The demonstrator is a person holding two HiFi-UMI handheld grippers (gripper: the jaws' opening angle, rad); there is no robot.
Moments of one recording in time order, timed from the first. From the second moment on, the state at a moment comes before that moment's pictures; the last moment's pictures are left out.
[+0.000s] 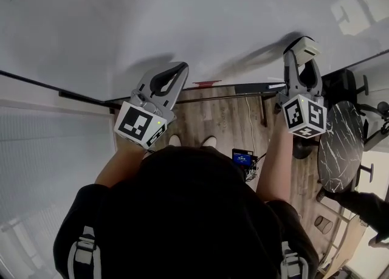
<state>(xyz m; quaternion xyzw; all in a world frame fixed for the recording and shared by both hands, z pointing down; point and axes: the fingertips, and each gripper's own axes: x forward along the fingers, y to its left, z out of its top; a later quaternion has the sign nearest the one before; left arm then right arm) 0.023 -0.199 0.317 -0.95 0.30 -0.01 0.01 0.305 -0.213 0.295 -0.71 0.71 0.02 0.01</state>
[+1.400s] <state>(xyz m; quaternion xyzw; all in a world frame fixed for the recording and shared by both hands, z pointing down) 0.071 -0.145 0.382 -0.99 0.14 -0.02 -0.02 0.179 -0.091 0.404 -0.56 0.83 -0.04 -0.02</state>
